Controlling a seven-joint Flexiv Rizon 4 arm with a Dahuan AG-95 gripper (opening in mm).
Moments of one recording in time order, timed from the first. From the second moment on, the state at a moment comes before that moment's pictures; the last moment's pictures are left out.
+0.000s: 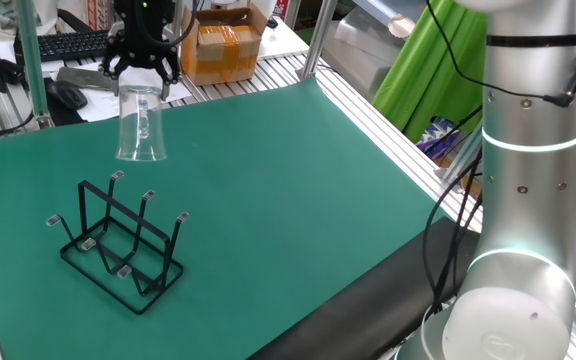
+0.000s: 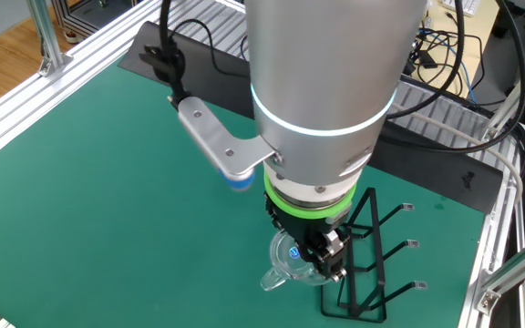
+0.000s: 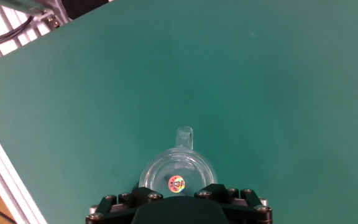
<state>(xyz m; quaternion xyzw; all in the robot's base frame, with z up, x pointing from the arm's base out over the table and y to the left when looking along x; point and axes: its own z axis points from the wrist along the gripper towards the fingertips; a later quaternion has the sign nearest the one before) 0.641 0.201 0.259 -0.20 -0.98 -0.04 0.08</state>
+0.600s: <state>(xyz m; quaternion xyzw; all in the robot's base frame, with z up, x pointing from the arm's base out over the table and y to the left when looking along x) 0.640 0.197 0.257 -0.21 -0.97 -0.03 0.07</state>
